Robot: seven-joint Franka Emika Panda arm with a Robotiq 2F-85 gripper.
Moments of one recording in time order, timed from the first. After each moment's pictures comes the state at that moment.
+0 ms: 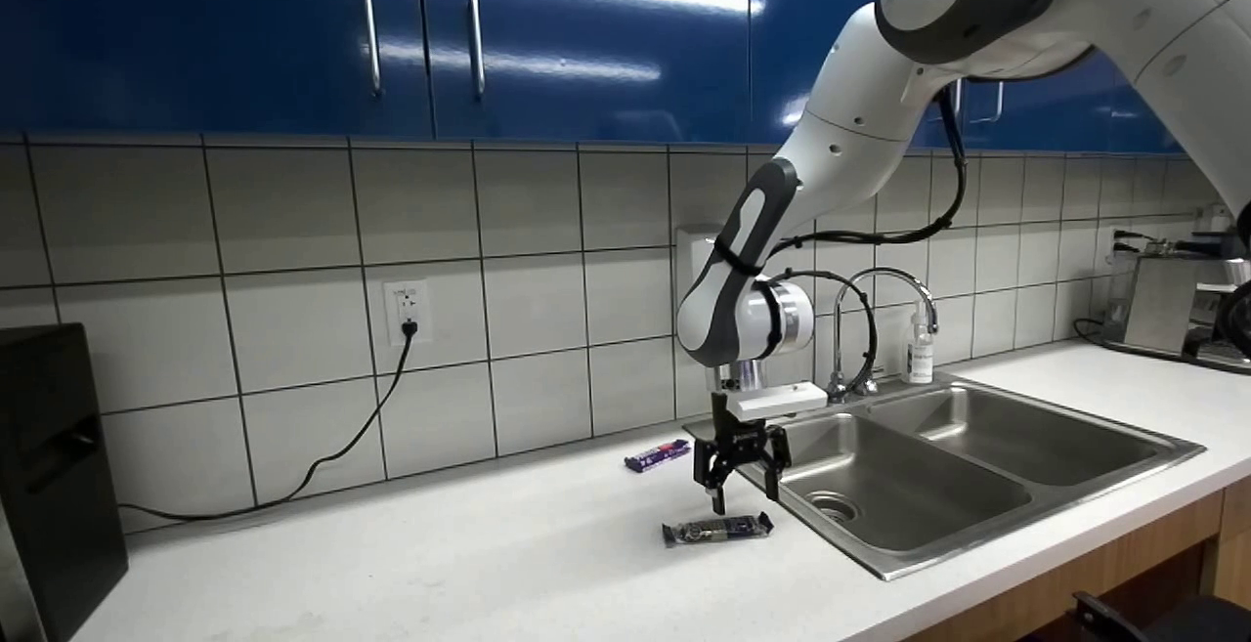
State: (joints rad) arm 0.09 0.55 0.01 -2.08 0.06 2.47 -0.02
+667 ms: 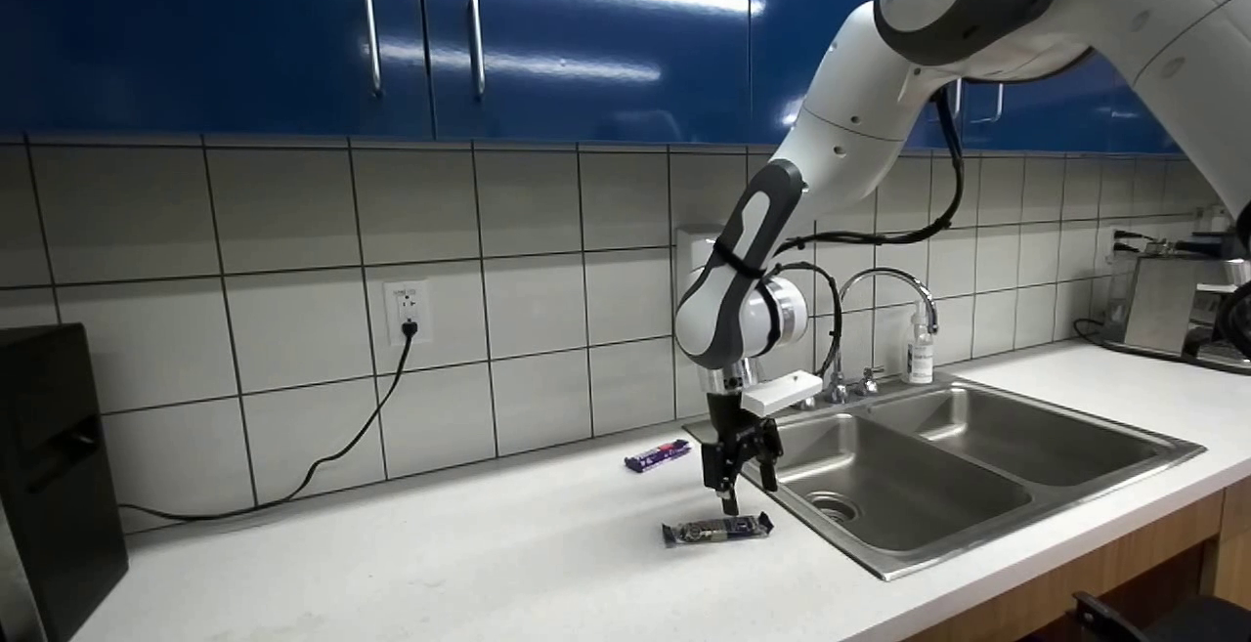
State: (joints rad) arm 0.09 0.56 0.02 -2.05 -0.09 2.41 -0.20
